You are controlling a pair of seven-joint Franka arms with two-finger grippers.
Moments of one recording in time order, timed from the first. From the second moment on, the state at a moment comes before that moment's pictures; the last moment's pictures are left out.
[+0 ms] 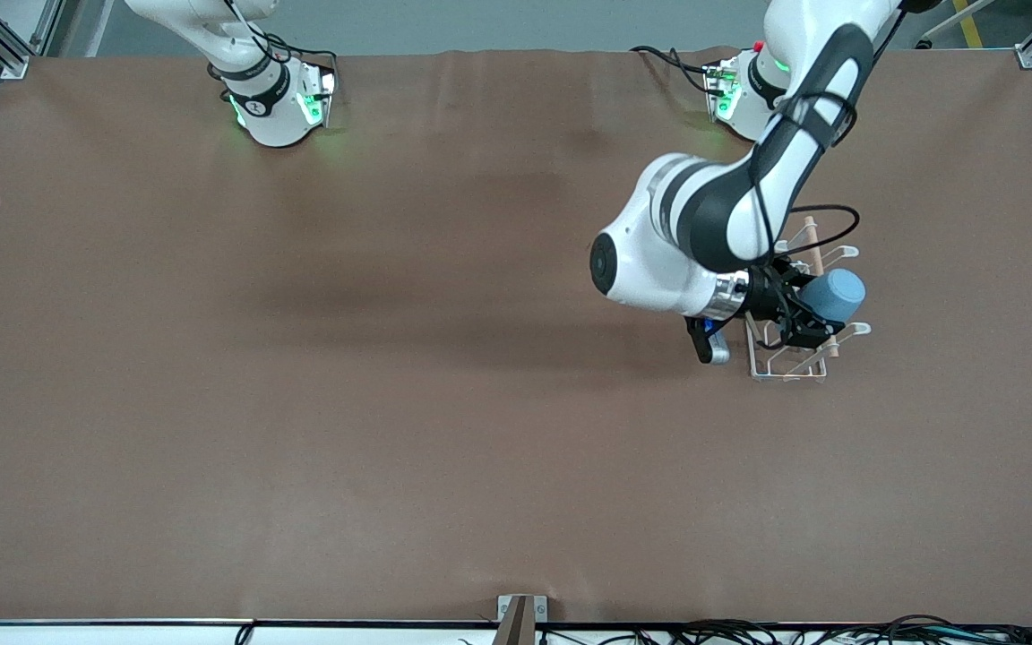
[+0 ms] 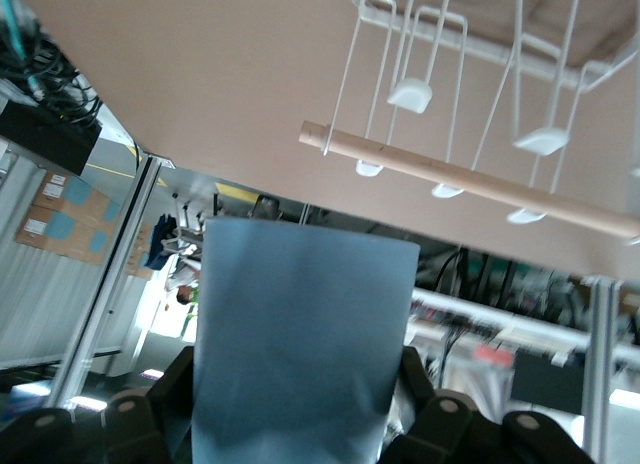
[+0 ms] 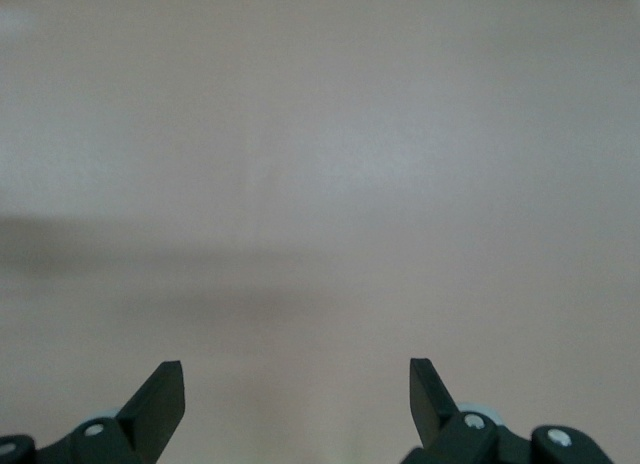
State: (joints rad) left arm -0.31 0.56 -0.36 -1.53 1.07 1.20 0.57; right arm -0.01 0.03 -0.06 -1.30 0.00 1.37 -0.08
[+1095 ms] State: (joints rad) left arm -0.31 0.70 -0.34 -1.53 1.10 1.20 0.70; right arm -0.12 0.00 0.03 -1.41 0.00 1.41 -0.08
